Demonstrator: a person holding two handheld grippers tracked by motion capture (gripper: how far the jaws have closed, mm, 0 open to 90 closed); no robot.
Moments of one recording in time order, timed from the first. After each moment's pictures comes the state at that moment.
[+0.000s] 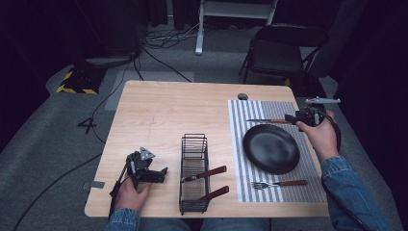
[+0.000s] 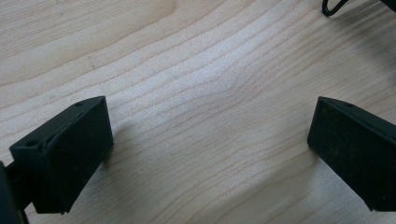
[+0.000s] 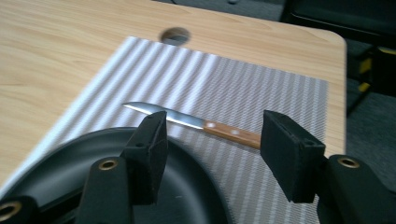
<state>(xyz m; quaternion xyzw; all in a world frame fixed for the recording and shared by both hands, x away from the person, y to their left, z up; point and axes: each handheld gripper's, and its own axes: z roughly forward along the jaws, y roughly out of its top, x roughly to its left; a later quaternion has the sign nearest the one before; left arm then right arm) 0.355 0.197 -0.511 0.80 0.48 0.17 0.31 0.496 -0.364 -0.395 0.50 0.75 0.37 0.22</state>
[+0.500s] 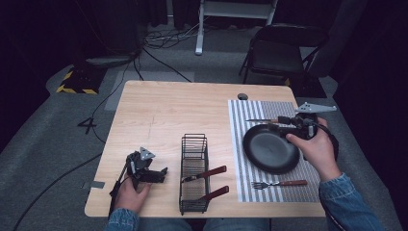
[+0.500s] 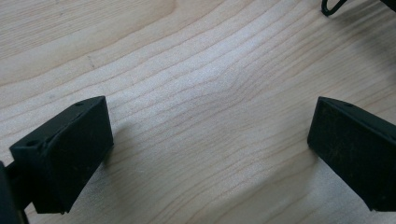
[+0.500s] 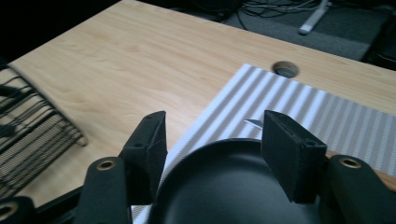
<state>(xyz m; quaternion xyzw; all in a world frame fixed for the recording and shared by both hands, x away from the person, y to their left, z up) 0.355 0.198 -0.511 0.80 0.48 0.17 0.31 0.423 -0.296 -0.352 0.40 0.79 0.44 0.17</state>
